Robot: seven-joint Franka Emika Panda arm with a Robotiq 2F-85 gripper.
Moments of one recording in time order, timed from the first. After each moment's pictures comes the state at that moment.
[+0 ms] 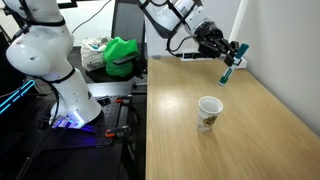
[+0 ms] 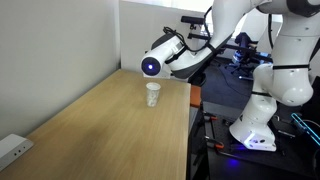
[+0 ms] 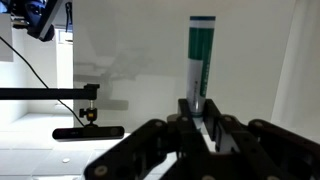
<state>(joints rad) 0.10 0.20 0.11 -2.14 -1.43 1.60 2.25</state>
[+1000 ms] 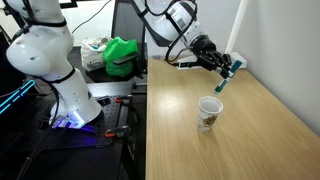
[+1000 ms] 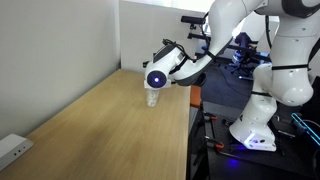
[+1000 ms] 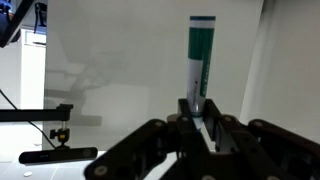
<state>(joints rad) 0.10 0.24 0.11 -2.20 -1.50 1.71 2.28</state>
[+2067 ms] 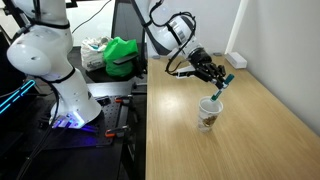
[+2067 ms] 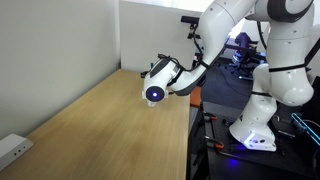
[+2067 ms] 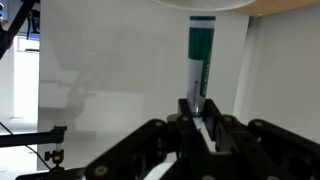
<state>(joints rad) 0.12 0.36 0.12 -2.17 -1.52 1.72 2.39</state>
